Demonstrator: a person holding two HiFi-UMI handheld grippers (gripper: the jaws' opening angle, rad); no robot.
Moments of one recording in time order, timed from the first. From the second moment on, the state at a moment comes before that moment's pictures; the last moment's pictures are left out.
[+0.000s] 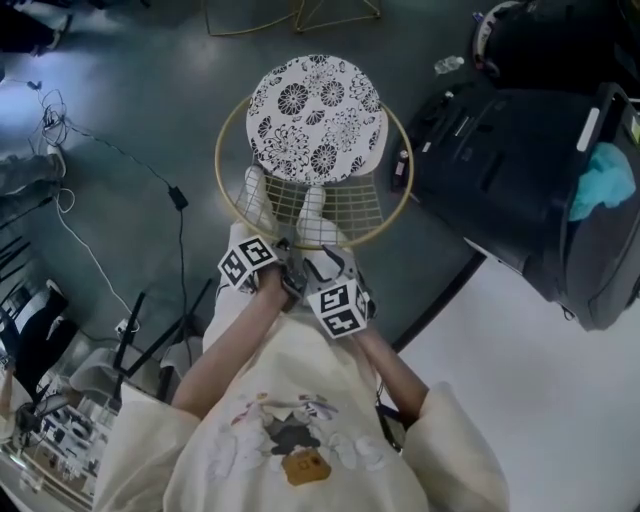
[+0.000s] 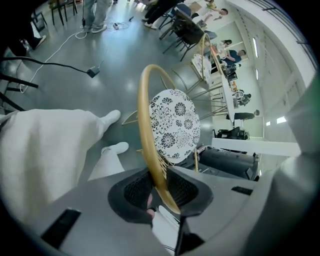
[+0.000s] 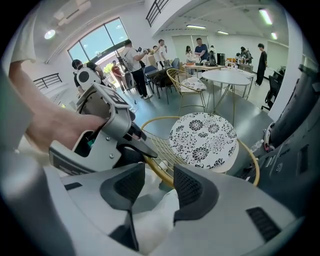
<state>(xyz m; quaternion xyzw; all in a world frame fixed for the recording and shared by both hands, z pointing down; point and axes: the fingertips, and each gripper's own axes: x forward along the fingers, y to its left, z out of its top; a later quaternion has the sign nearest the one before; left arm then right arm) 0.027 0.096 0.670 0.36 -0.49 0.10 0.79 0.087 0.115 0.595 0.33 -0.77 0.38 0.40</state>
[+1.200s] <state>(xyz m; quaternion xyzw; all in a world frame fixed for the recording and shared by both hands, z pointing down) 0.023 0.096 0.689 0.40 -0.50 0.05 0.77 0.092 0.126 0.589 0.51 -0.73 0.35 0.28</state>
